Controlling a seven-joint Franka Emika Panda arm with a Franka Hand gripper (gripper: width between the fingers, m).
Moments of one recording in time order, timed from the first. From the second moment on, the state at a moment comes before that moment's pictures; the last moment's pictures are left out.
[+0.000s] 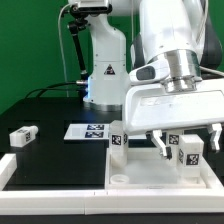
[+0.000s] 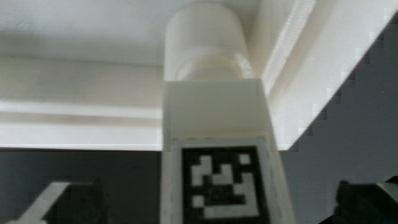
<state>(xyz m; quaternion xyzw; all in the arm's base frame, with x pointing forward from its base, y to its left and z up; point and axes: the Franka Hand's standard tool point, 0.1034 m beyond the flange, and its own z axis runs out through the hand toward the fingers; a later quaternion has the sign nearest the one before) 0.620 0.115 0.072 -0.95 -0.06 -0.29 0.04</state>
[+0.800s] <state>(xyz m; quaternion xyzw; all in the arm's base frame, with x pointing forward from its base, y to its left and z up) 0.629 0.107 0.097 -0.96 -0.07 -0.25 0.03</state>
